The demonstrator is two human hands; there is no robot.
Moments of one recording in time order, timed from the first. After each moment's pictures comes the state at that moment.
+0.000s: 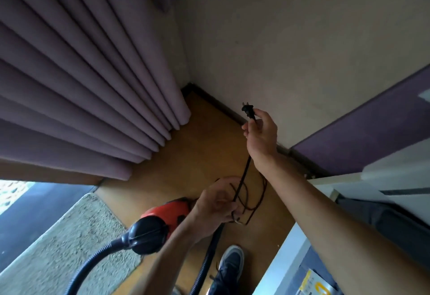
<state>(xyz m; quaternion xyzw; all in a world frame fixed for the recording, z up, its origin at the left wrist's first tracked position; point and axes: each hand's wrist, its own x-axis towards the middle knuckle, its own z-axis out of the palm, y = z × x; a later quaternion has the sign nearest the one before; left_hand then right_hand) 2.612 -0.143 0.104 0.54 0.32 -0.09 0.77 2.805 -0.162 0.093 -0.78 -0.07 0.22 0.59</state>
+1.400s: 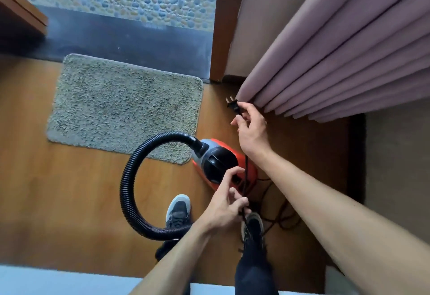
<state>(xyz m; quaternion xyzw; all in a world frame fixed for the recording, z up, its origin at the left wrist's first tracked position) 2.358 -0.130 -0.002 0.28 0.55 0.24 0.75 2.438 0.026 -0.013 -0.67 -0.57 0.40 0.26</state>
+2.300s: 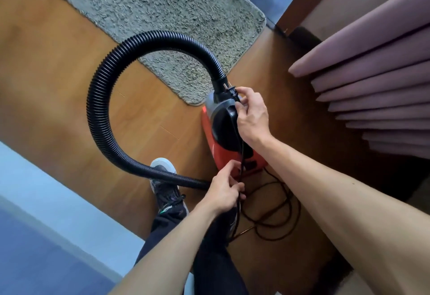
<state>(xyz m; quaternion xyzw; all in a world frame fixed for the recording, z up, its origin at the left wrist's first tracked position) 2.444 -0.203 -0.177 0.08 0.68 0.29 0.66 2.435 -0.038 -0.187 -0.52 -0.72 0.46 0.06</state>
